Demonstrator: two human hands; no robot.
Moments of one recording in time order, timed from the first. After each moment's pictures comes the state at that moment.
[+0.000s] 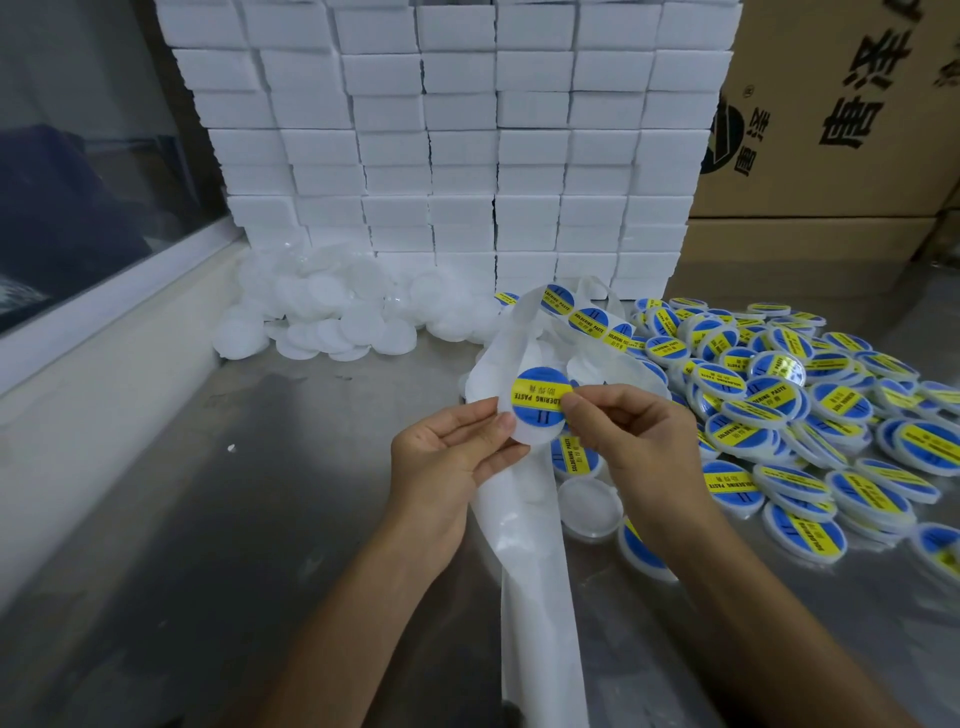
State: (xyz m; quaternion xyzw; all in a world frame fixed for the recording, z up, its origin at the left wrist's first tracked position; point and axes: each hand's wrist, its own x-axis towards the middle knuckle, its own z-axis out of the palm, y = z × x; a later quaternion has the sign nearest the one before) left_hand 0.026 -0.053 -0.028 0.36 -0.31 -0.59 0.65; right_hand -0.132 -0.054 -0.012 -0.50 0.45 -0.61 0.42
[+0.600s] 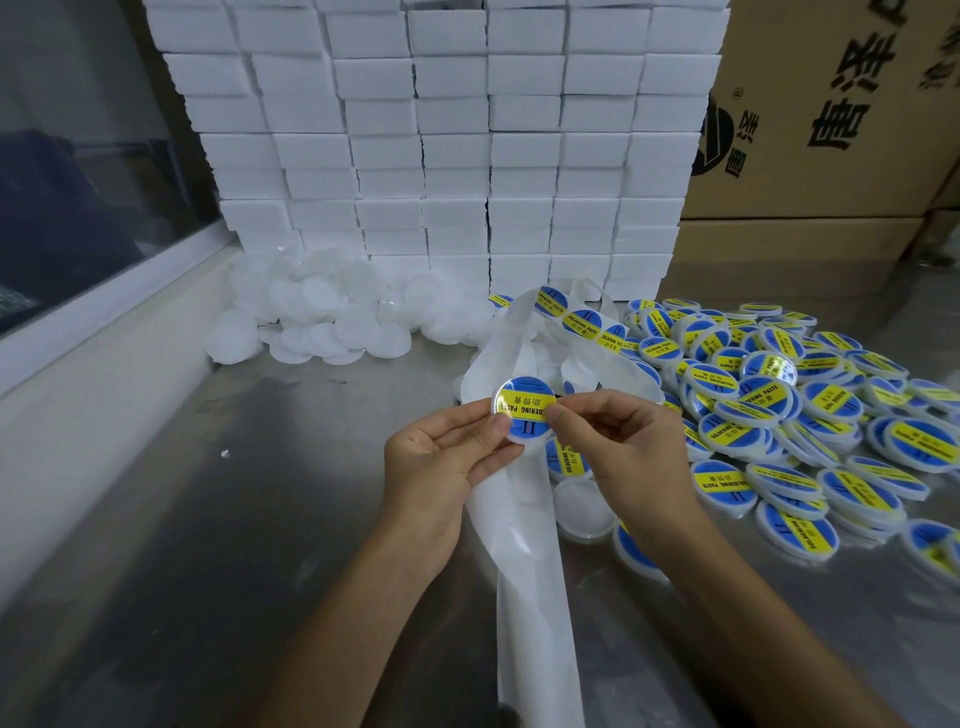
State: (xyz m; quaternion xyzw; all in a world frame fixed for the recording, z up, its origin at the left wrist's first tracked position) left_hand 0.028 -0.052 -0.027 0.37 -0.33 -0.59 0.63; right_hand -0.129 -0.052 -0.011 -0.53 0.46 -0.59 0.39
